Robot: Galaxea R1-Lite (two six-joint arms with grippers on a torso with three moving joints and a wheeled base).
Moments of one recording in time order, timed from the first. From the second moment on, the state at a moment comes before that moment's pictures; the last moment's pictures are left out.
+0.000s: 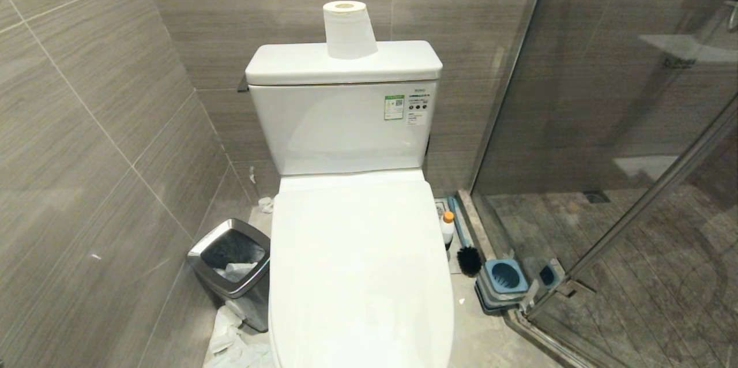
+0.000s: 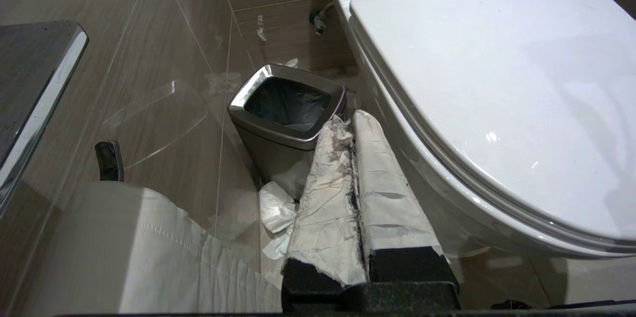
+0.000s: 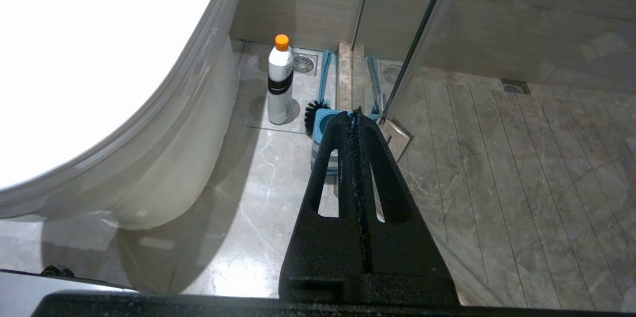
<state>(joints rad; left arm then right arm) 0.00 0.00 0.00 0.01 -0.04 0.09 0.01 0.00 -0.01 0.03 0.04 -0.10</state>
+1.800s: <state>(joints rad) 0.00 0.00 0.00 0.01 -0.04 0.09 0.01 0.00 -0.01 0.03 0.02 -0.09</state>
